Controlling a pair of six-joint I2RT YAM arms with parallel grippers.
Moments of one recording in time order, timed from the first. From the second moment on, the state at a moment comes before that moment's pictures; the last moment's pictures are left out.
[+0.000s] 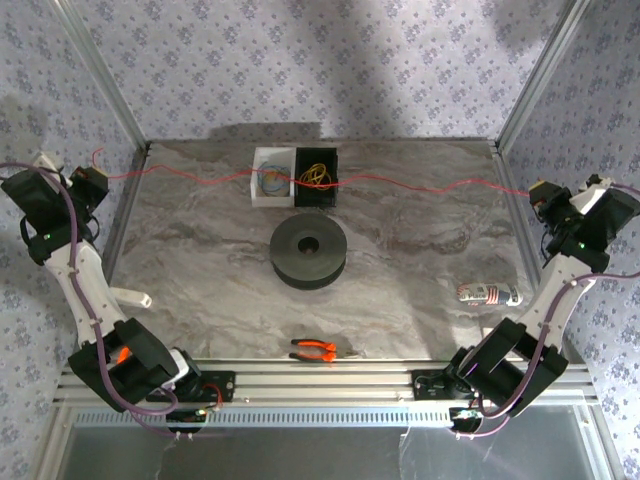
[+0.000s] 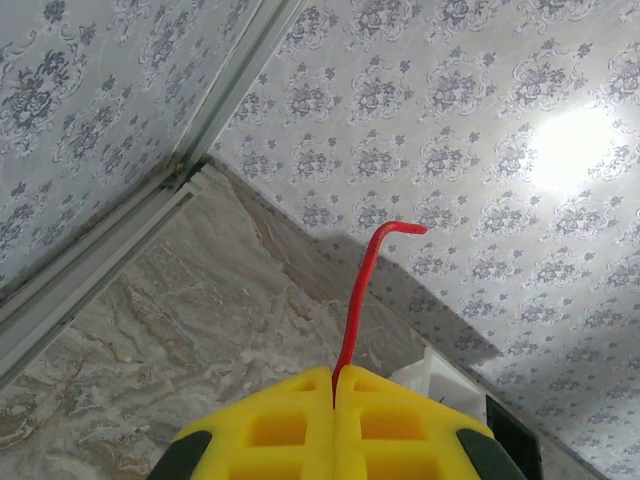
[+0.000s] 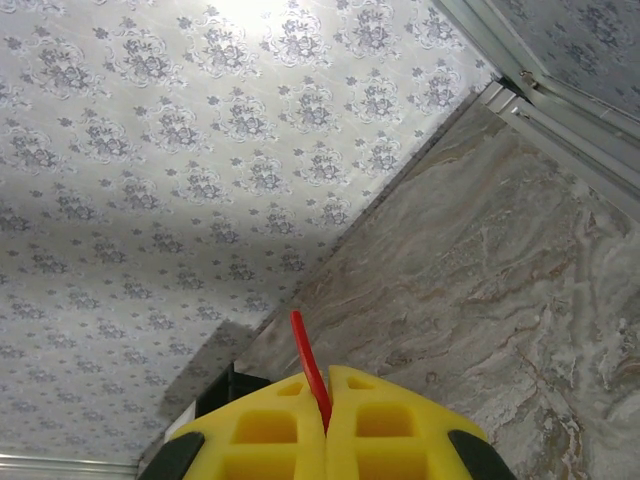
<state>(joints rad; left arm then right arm) 0.63 1.23 1.20 -0.32 0.54 -0.52 -0.75 1.18 1.04 -0.26 -0.77 0.61</state>
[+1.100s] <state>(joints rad) 0.41 1.09 1.13 -0.44 0.39 -0.36 -0.27 1.30 1.32 -0.50 -0.31 0.36</state>
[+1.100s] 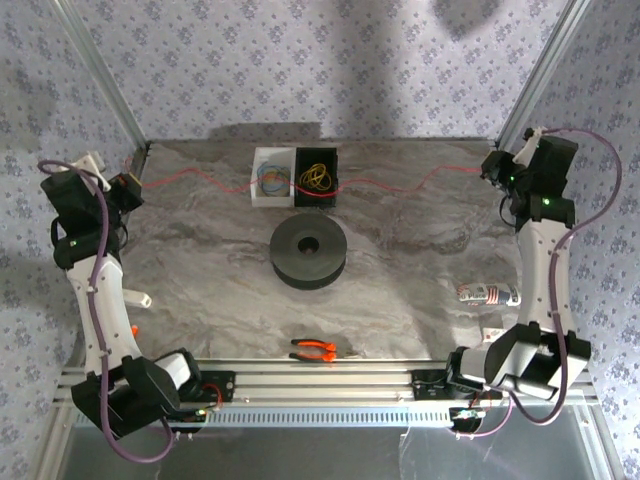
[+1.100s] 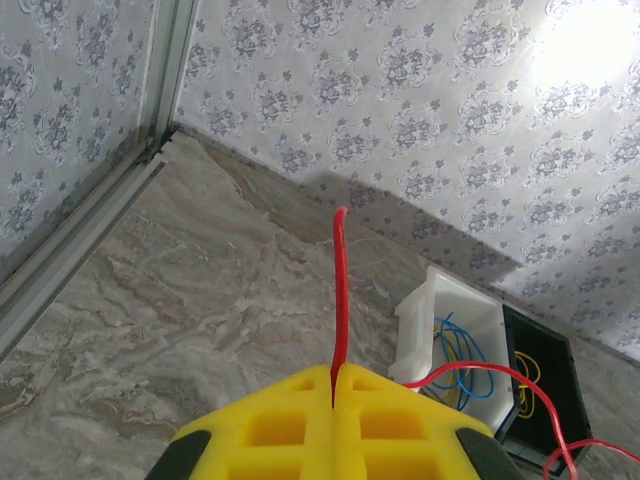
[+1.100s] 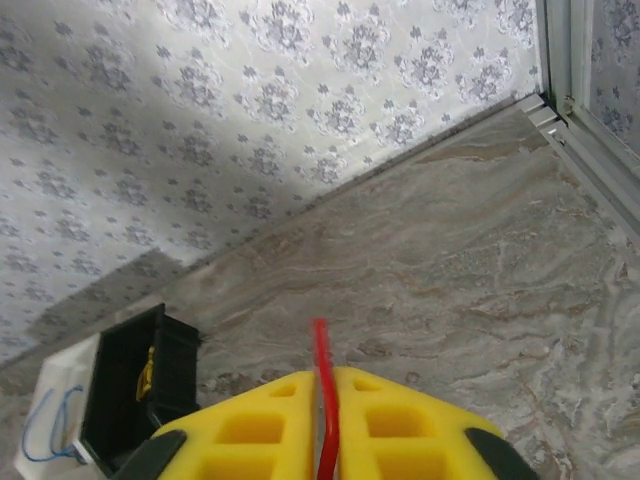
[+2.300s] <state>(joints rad) 0.29 1.02 1.07 -0.44 0.22 -0.37 0.60 1.82 1.89 -0.59 -0.43 -0.24</state>
